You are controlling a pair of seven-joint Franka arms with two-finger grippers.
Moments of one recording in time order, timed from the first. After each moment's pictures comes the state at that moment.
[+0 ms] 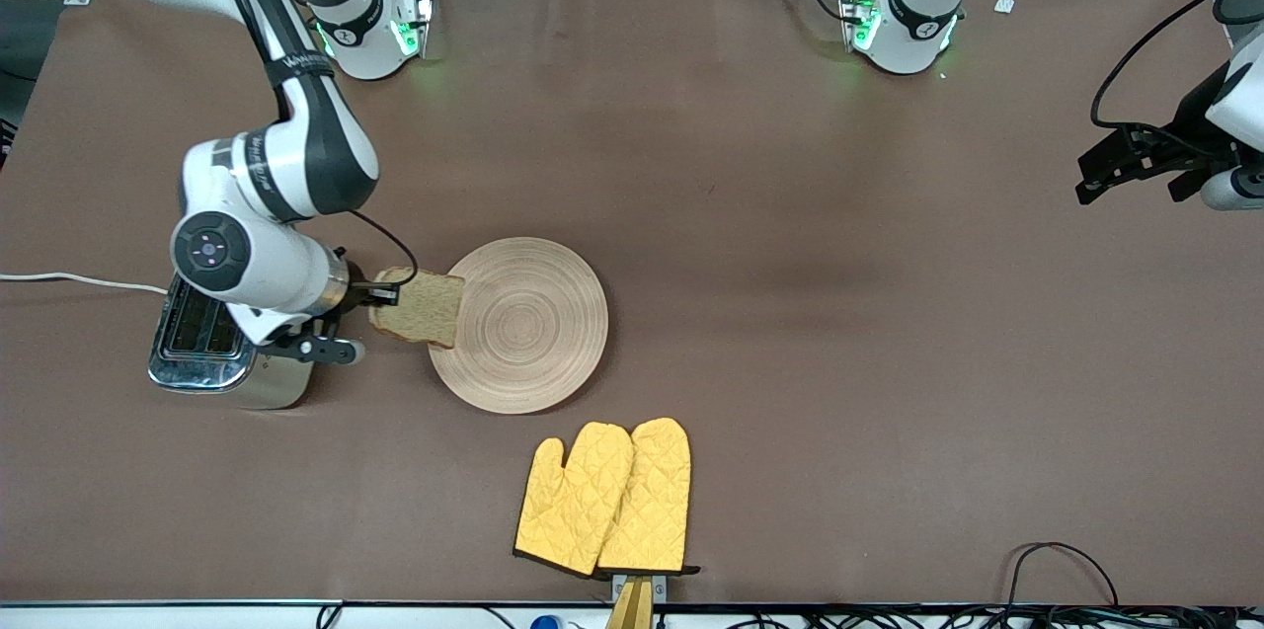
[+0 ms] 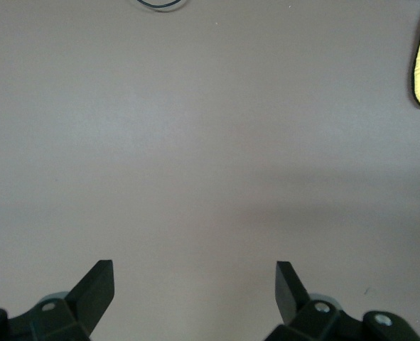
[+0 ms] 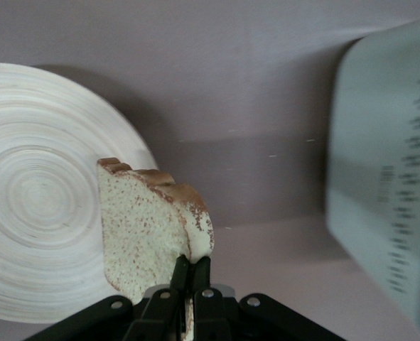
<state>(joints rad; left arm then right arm) -0.06 -0.01 -0.01 -1.57 0.01 1.63 -0.08 0.22 0.38 0.01 -1.63 -0.03 1.81 0.35</state>
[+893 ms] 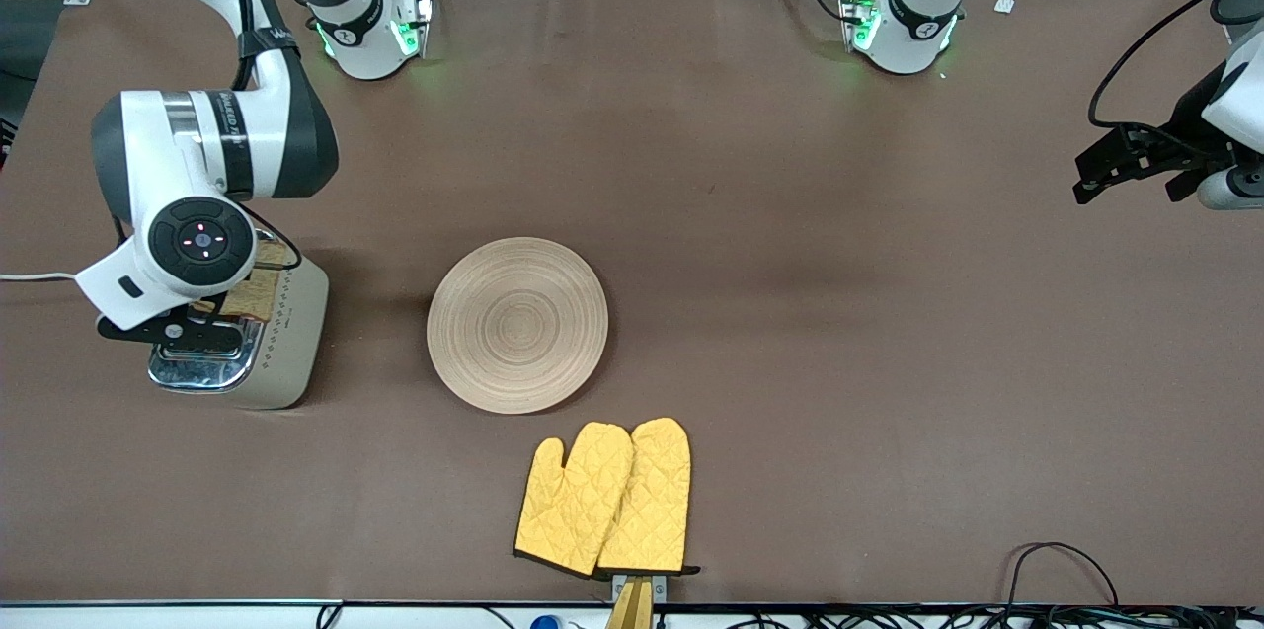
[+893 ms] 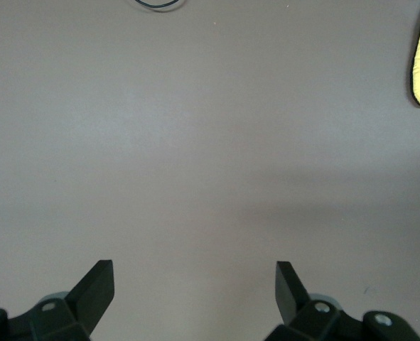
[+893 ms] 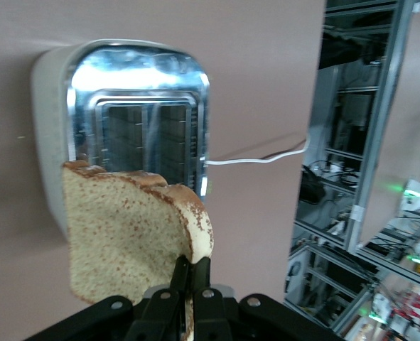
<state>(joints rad) -0.06 -0.01 -0.01 -1.57 0.01 1.63 -0.08 0.22 0.37 0.01 -1.48 -0.62 1.42 0.34</state>
